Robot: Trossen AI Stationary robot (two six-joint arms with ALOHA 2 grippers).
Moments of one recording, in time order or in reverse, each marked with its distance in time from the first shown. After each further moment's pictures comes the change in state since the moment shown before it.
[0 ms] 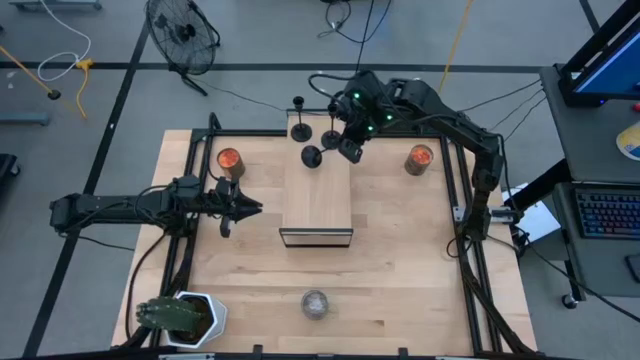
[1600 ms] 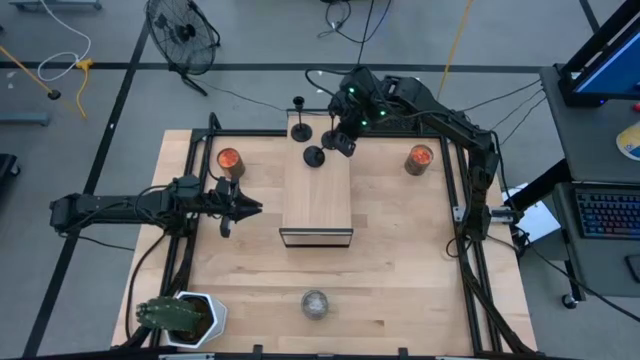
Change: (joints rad) left arm 0.000 0.000 0.000 0.000 -0.001 0.007; right arm -0.031 0.040 0.000 0.079 0.003 -0.030
